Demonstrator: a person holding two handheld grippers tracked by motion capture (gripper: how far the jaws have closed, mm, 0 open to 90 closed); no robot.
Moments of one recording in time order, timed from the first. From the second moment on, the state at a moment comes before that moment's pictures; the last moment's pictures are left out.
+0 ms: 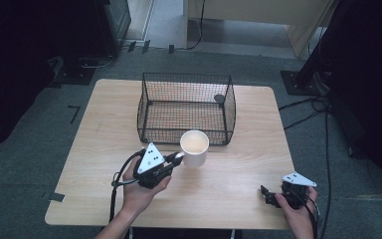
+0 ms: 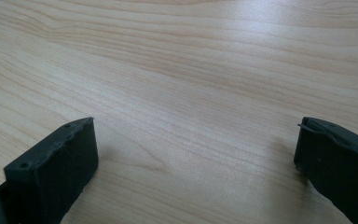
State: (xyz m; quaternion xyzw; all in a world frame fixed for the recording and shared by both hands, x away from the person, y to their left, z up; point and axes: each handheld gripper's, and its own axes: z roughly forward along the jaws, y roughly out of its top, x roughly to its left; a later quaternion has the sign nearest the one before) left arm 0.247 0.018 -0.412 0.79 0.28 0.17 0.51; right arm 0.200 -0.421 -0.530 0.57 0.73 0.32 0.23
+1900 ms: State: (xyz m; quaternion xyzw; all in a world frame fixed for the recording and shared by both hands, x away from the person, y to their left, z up) left arm 0.366 0.011 -0.377 0.75 0.35 0.23 0.51; right arm 0.200 -0.422 -0.530 0.57 0.72 0.32 0.23
